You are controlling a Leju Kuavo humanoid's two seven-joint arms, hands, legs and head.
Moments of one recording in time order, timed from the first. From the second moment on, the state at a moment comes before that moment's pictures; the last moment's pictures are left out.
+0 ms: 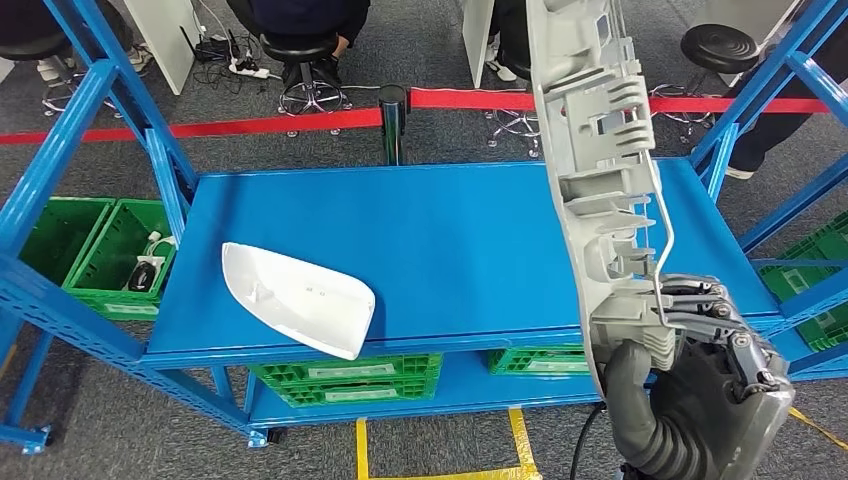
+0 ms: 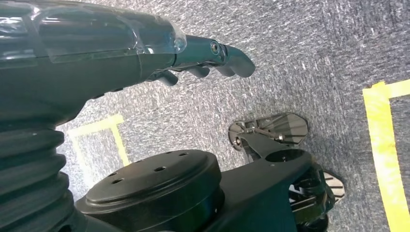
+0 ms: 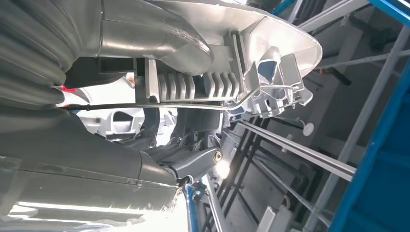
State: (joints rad) left arm -0.13 0.05 -1.09 -0.22 0.80 0.24 -0.05; right arm 0.05 -0.32 0.57 -2.30 0.56 -0.68 -0.10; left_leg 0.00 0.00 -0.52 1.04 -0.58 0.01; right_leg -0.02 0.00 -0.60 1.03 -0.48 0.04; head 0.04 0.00
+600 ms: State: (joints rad) left arm -0.13 0.04 -1.09 -0.22 0.79 0.22 -0.04; right arm 0.00 -0.32 0.58 -2.29 -0.31 -0.23 -0.32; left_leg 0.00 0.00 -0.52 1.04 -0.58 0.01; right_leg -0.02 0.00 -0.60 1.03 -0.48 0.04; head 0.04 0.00
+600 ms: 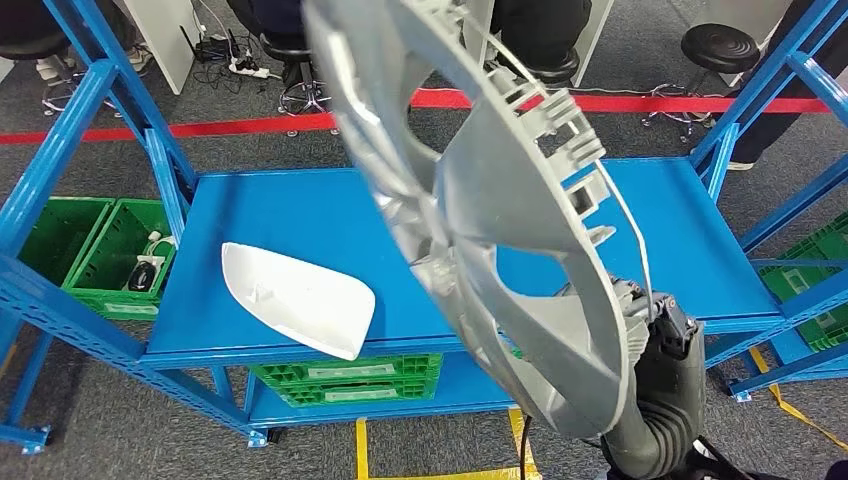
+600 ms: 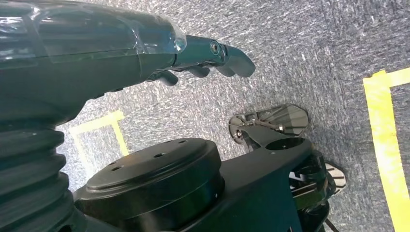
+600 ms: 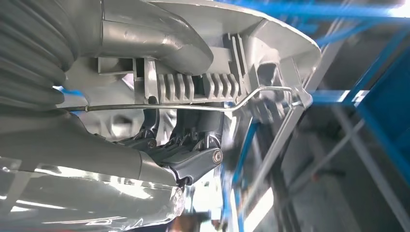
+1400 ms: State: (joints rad) left arm -0.13 0.04 -1.09 -0.22 0.78 0.22 -0.04; right arm -0.02 -0.32 0.57 -2.26 -0.65 0.04 -0.42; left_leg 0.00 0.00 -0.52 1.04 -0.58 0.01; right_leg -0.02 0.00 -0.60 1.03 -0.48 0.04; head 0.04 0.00
